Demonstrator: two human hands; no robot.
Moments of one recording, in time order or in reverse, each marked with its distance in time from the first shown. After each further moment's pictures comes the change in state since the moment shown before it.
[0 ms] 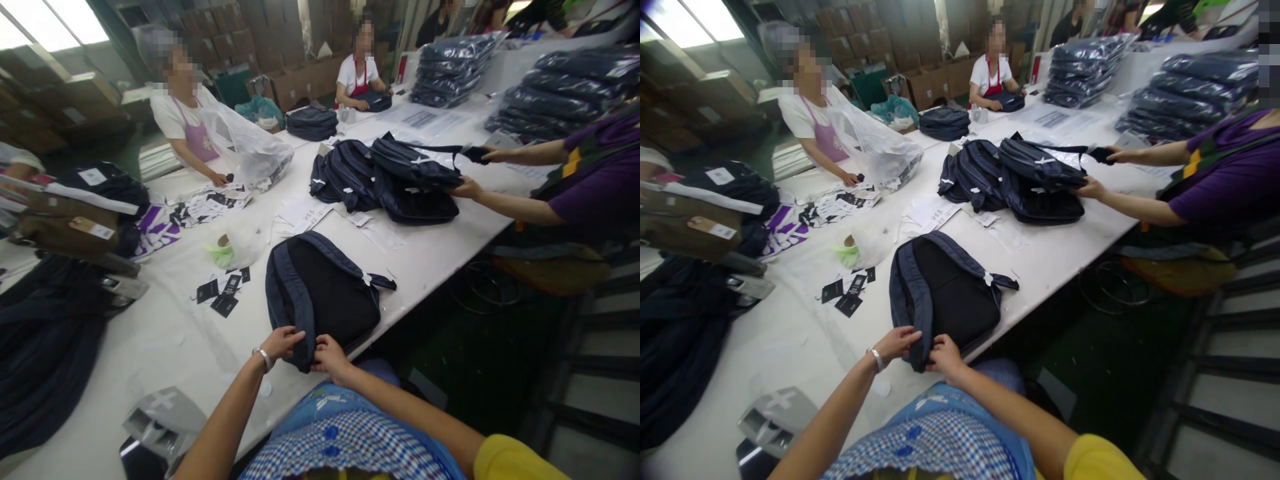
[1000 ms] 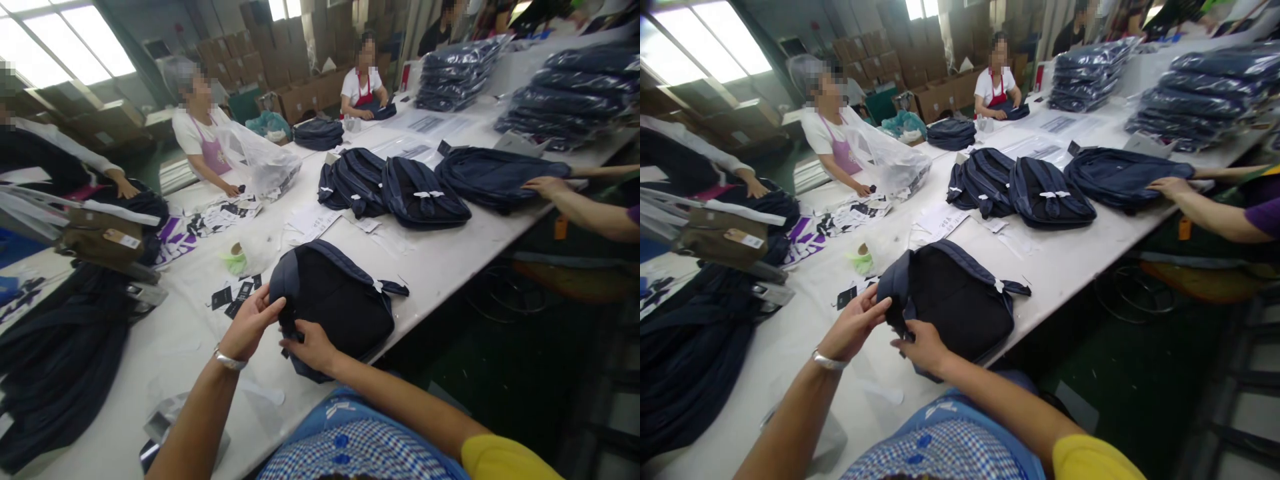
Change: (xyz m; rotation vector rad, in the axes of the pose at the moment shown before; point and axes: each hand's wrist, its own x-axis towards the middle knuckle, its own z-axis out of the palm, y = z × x) left_hand -0.115 0.148 -0.011 -0.142 0.011 0.562; right_hand -0.017 -0.080 0.078 -0.546 -0.323 -0.668
